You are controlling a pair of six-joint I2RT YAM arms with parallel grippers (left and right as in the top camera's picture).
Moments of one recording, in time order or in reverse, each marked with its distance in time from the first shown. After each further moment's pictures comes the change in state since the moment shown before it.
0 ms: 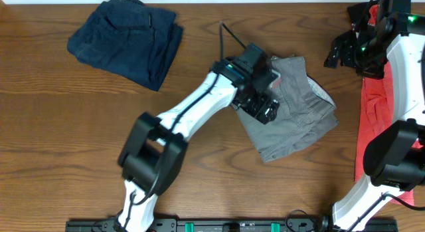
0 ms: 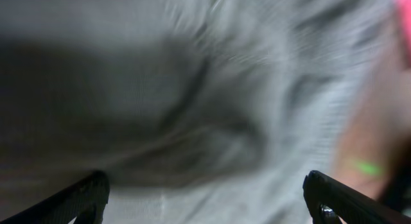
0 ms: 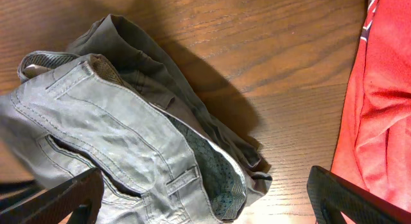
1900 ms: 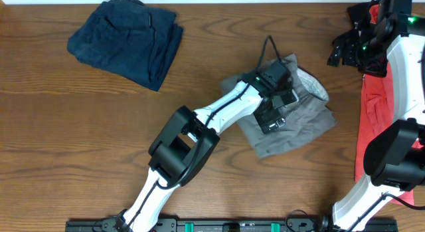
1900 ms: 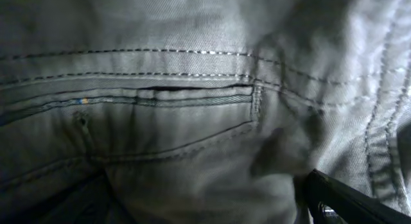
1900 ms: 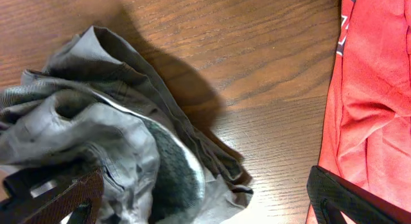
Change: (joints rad) left arm -0.105 0.185 0.108 0.067 -0.253 0.361; right arm -0.005 0.000 -0.014 0.053 0.045 0.003
